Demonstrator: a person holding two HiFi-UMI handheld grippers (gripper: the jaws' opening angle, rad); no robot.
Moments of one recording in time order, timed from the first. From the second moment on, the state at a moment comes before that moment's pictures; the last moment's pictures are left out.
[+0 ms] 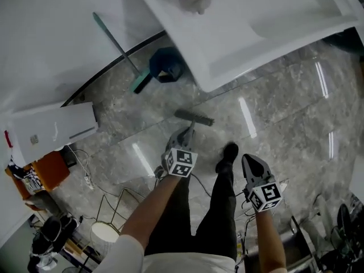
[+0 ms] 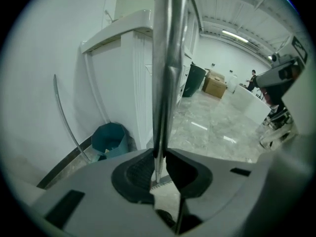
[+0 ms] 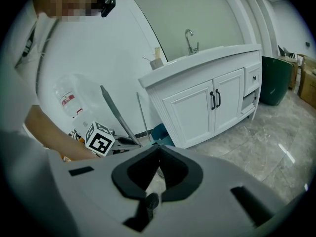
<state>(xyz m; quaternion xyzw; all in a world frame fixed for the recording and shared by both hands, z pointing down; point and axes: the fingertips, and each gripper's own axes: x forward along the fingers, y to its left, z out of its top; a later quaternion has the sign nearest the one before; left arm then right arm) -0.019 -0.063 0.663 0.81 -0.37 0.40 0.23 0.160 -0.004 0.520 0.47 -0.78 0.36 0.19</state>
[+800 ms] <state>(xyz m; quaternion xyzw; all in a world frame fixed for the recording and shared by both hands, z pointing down) 0.098 -0.073 0.713 0.74 -0.43 0.43 0.29 0.267 -0.008 0.538 0.41 -0.82 0.35 0.21</state>
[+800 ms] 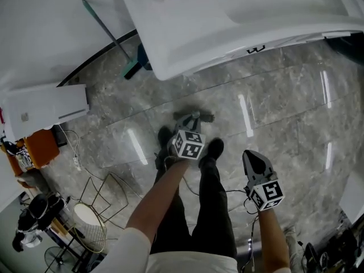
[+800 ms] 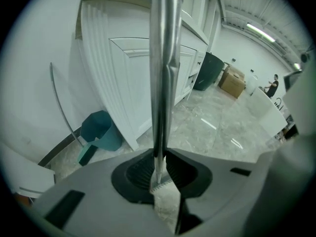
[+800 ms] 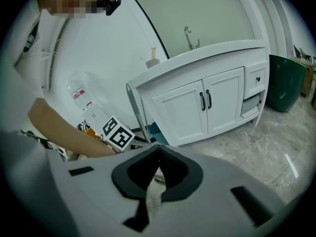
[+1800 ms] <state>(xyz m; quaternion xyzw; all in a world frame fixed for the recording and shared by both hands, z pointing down) 0.078 -0.200 0.751 0.71 -0.50 0.39 0.30 0.296 -0.035 0.576 0.43 -0.80 0.37 0.20</state>
